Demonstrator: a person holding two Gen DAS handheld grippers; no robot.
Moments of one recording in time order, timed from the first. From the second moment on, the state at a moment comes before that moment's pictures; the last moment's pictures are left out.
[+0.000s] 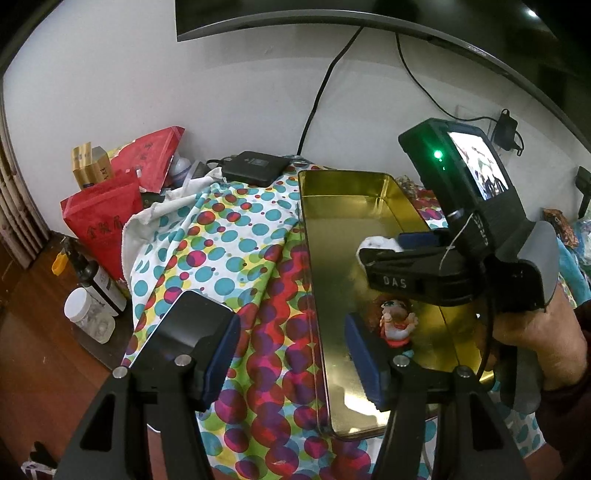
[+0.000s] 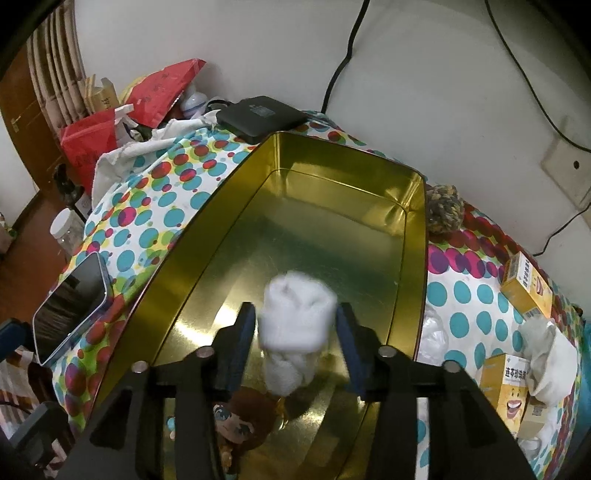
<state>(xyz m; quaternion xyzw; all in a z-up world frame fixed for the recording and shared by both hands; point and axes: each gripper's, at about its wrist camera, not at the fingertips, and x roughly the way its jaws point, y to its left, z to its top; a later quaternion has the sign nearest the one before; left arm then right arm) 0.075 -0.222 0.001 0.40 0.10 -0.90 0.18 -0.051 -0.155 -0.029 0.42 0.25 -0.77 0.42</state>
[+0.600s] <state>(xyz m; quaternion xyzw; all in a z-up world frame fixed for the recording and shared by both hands) 0.079 -0.212 0.018 0.38 0.10 -0.90 0.18 -0.034 -0.145 -0.007 0.37 0.26 -0.79 0.42</state>
